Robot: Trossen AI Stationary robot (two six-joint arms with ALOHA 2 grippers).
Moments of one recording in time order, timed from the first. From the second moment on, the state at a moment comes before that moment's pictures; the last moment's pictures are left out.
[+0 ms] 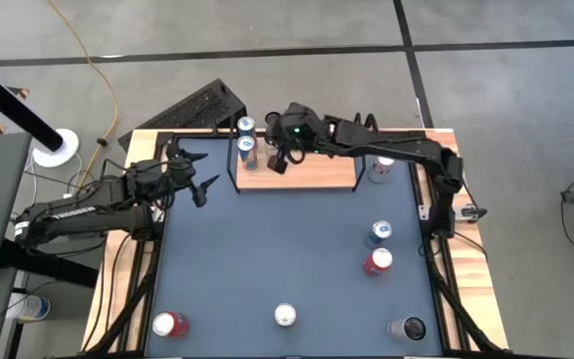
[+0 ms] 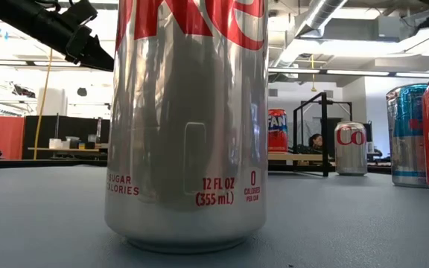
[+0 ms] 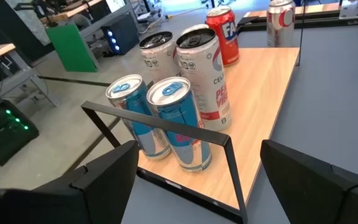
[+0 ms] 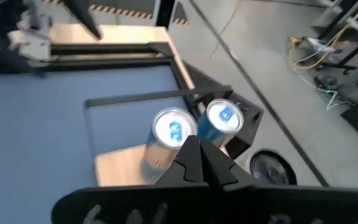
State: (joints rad) left arm 0.32 0.50 0.47 -0.19 -0.35 0.21; right arm -0.25 1.88 1.86 -0.48 0.24 -0.17
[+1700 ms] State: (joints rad) left arm 0.32 0.43 0.47 -0.11 -0.18 0.10; right arm -0.13 1.17 1.28 -0.91 0.03 0.18
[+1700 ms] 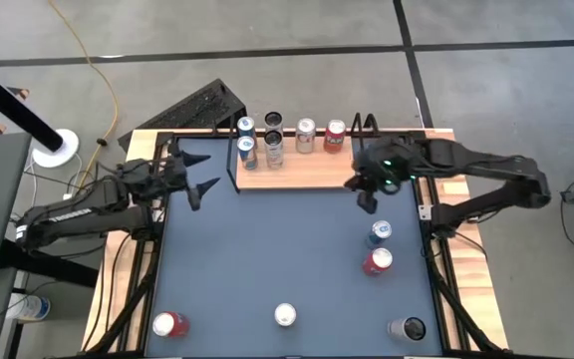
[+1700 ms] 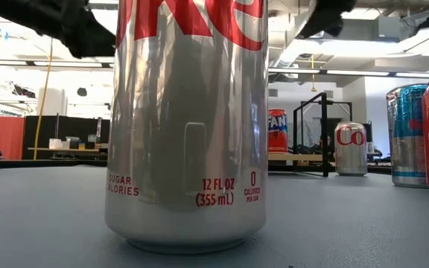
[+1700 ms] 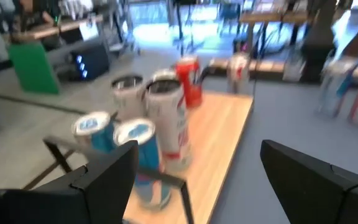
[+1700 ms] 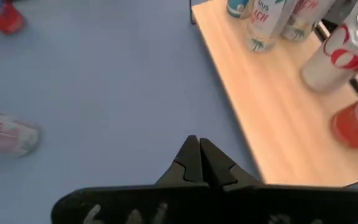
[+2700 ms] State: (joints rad) left arm 0.32 0.03 0.04 0.14 -0.21 -0.02; right arm -0.42 0.94 0.99 -1.02 0.21 0.31
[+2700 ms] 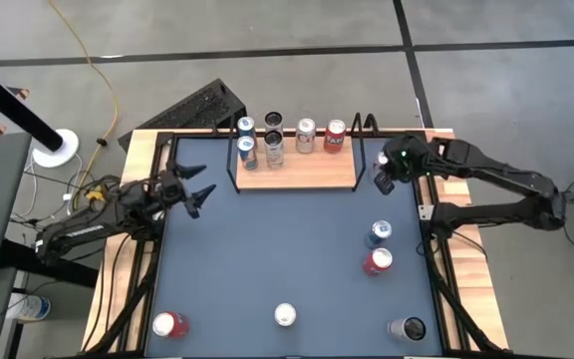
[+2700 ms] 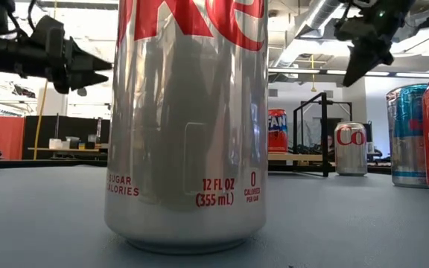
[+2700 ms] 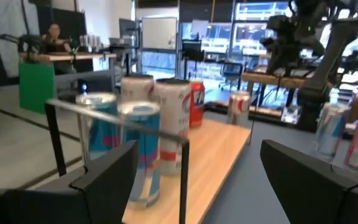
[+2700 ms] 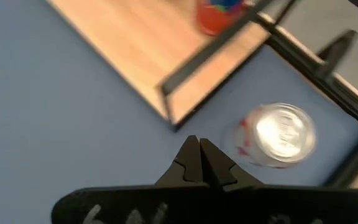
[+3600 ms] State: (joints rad) left arm 0.32 0.03 0.01 0.06 -0.22 0.01; right arm -0.84 1.07 1.07 -1.14 0.02 0.06
